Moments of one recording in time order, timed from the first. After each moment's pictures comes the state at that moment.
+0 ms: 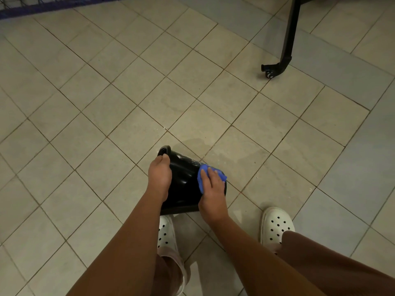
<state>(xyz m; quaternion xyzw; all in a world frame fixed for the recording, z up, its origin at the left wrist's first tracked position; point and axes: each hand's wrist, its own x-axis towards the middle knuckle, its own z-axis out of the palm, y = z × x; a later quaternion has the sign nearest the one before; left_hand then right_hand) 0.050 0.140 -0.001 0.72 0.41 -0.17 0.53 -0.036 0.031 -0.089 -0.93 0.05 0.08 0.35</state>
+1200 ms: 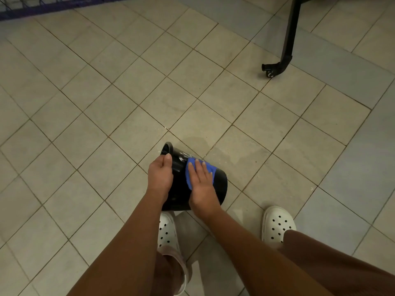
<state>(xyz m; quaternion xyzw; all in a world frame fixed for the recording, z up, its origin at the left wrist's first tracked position) 0.043 0.149 -0.009 0.78 0.32 -0.14 0.52 -0.018 0.044 -0.065 -0.90 -0.02 0.13 0.41</state>
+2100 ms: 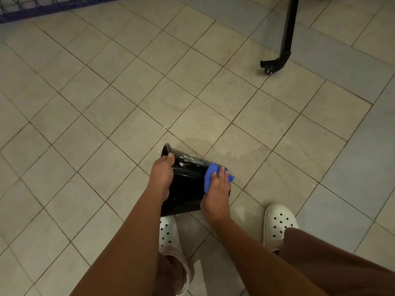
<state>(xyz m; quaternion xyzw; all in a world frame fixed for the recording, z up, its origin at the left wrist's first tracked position) 0.053 0.146 -0.002 0.71 0.39 -0.23 0.54 -0.038 0.031 -0.086 -0.91 0.15 0.12 0.36</state>
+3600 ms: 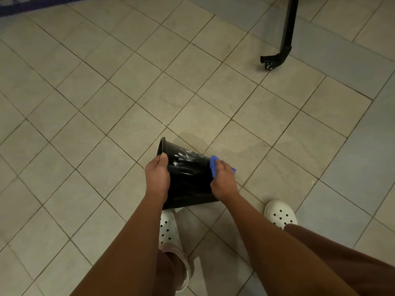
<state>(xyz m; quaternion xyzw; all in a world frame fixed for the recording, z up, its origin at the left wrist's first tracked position) 0.035 0.152 -0.011 0.74 0.35 -0.11 0.56 0.005 -0.002 -0.092 -0.88 0.15 0.23 0.38</state>
